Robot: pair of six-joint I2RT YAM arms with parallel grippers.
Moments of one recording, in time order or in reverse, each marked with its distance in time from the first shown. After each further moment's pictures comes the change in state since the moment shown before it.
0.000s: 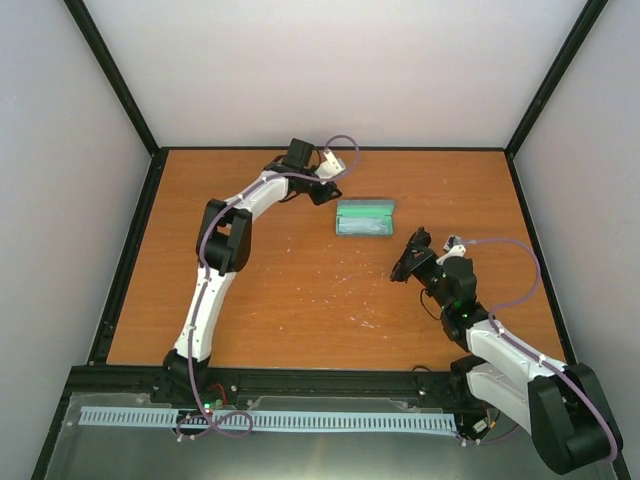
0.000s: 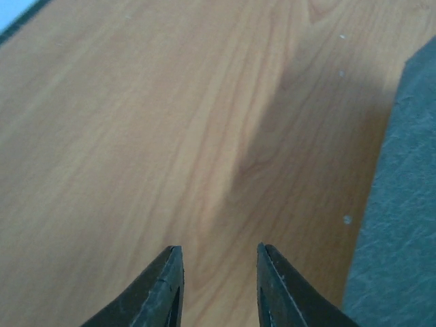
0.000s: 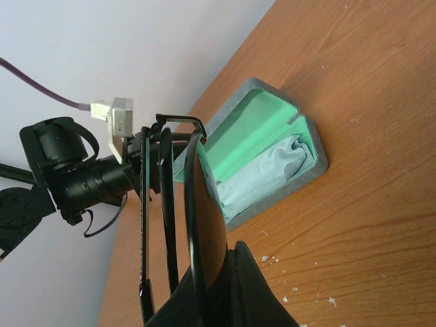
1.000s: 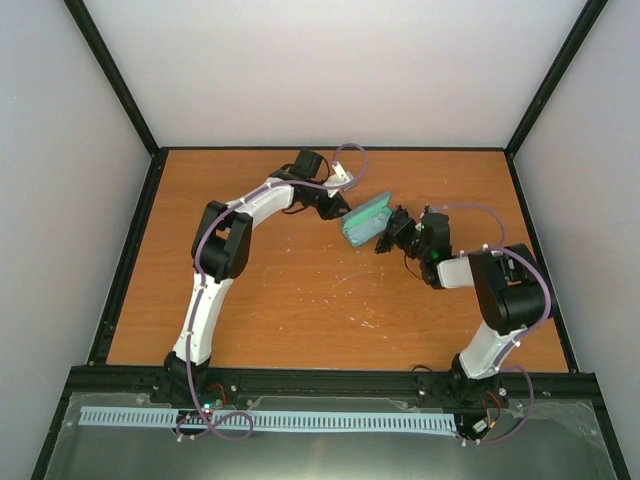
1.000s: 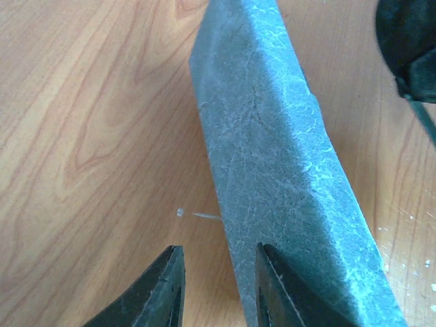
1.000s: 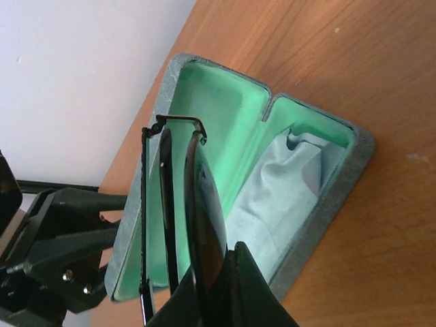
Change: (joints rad) left arm -0.082 -0.127 -0.188 -0.042 0.096 -0.083; right arm -0.089 0.721 0.366 0.200 -0.208 0.034
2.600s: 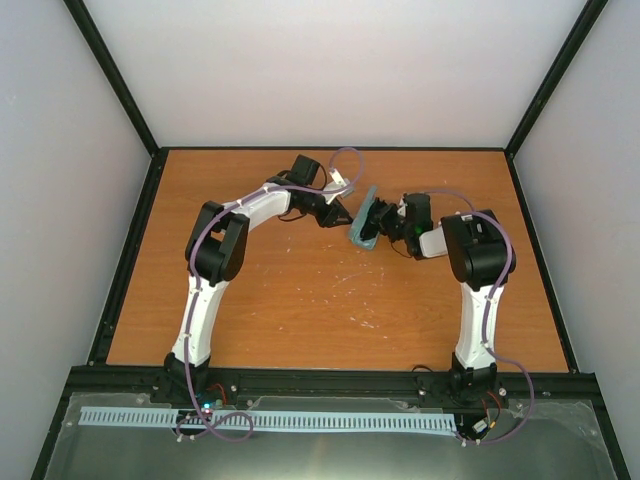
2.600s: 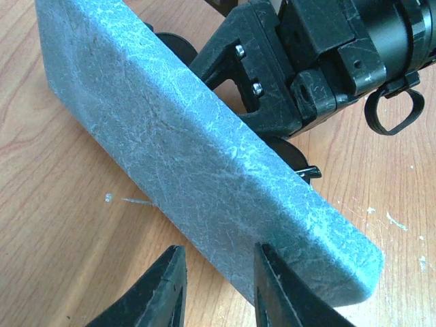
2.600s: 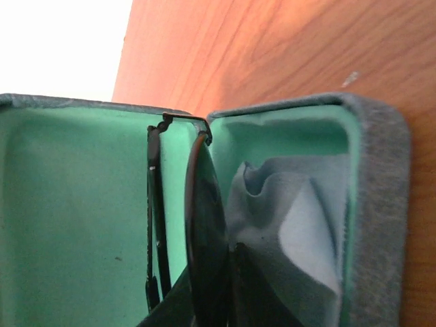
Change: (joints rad) left arm -0.001 -0.073 -0.147 0.056 0.126 -0.029; right arm -0.011 0.429 0.395 -0.054 -0.219 0.069
